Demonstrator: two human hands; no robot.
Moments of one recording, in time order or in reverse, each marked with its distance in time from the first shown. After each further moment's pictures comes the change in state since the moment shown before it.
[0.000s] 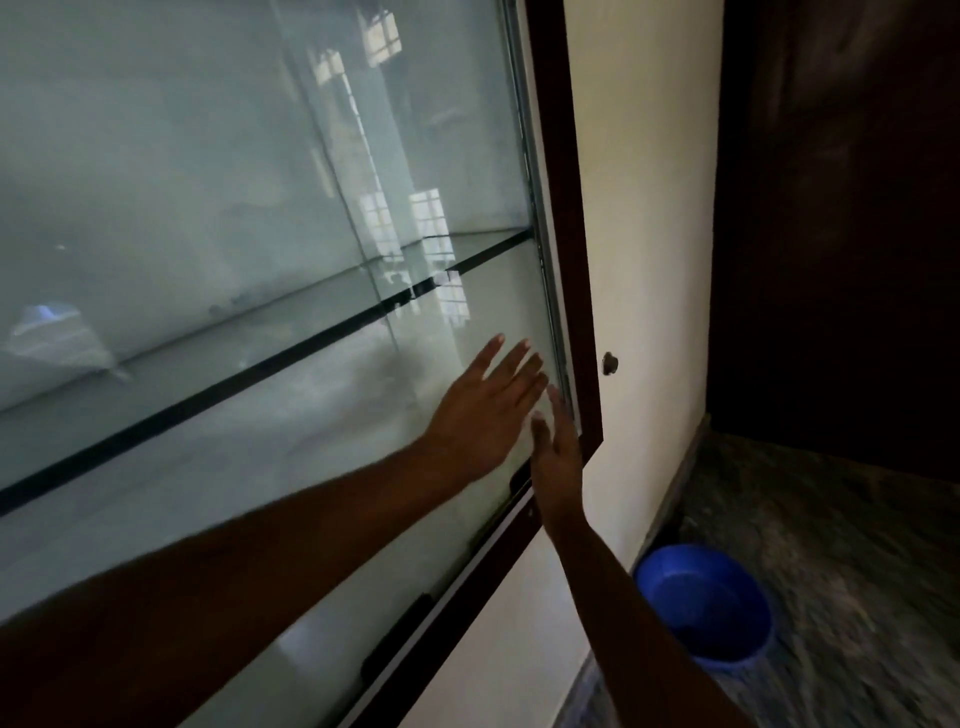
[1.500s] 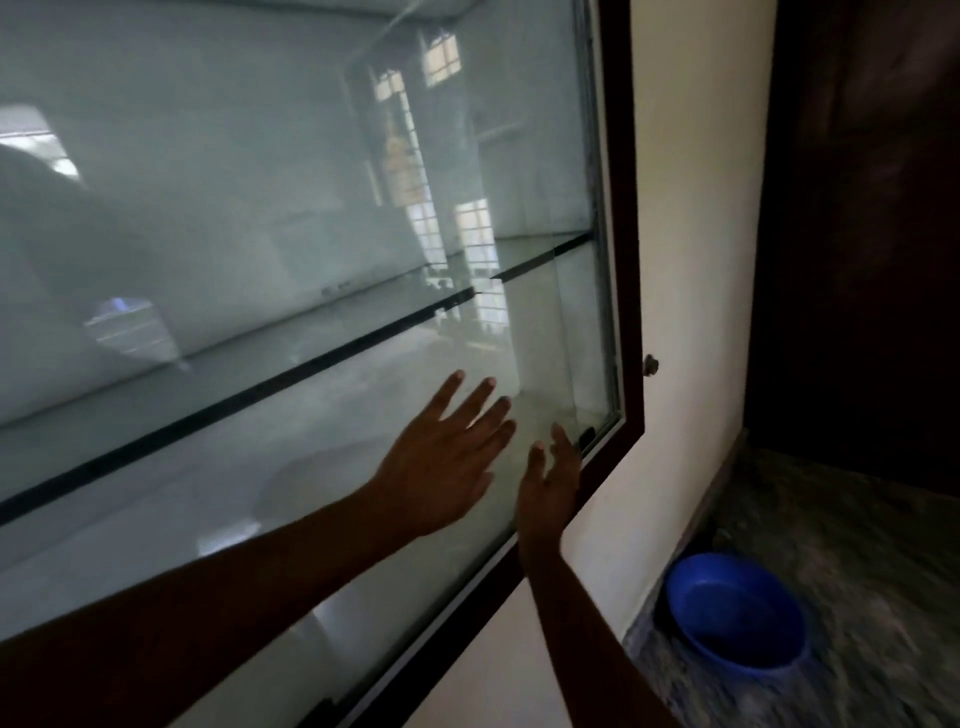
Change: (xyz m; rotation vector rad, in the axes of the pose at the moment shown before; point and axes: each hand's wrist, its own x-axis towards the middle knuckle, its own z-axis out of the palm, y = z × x) left_hand -0.142 -0.025 -0.039 -0.083 -0.060 0.039; right_hand -0.093 -0.021 0.060 -0.080 0.260 -0.010
